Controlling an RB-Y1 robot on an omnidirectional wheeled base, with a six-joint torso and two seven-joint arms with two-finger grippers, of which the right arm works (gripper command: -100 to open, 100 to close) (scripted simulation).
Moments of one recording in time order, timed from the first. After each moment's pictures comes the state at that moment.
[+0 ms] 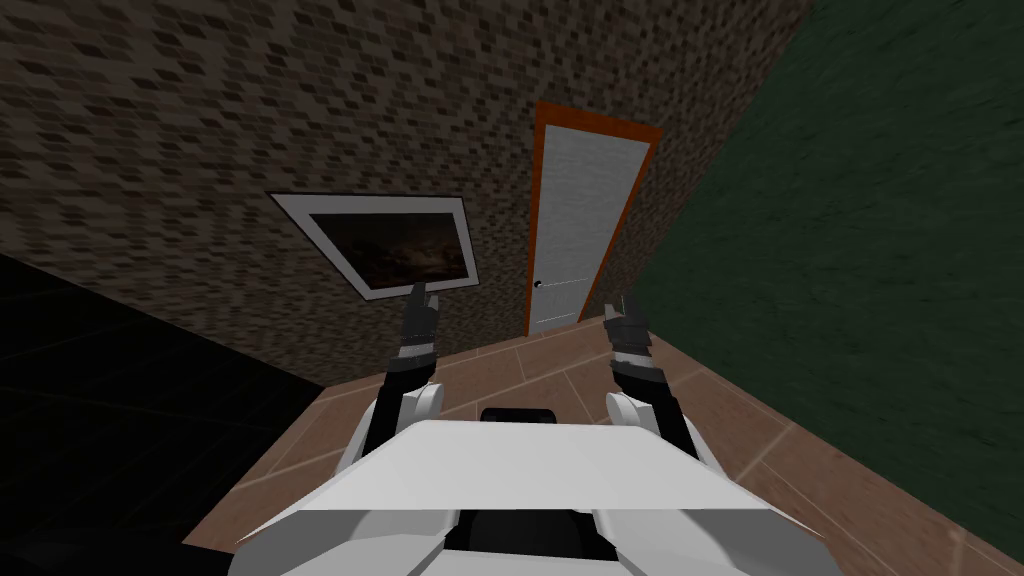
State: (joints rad) arm 0.52 -0.03 -0.06 -2.23 -0.02 -0.44 0.04
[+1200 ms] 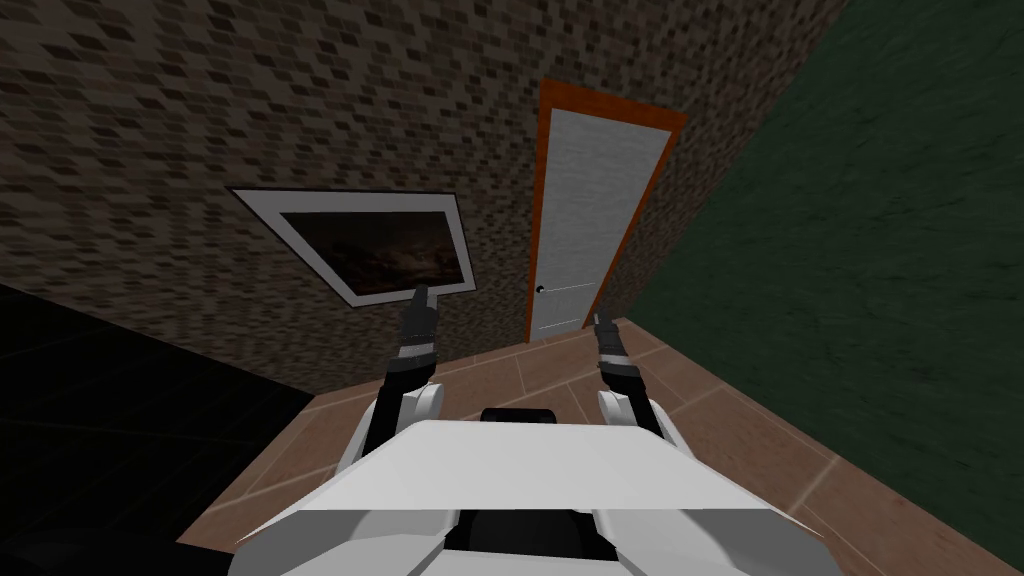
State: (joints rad) arm 0.42 -0.06 -0.08 -1.95 0.08 -0.52 0.24
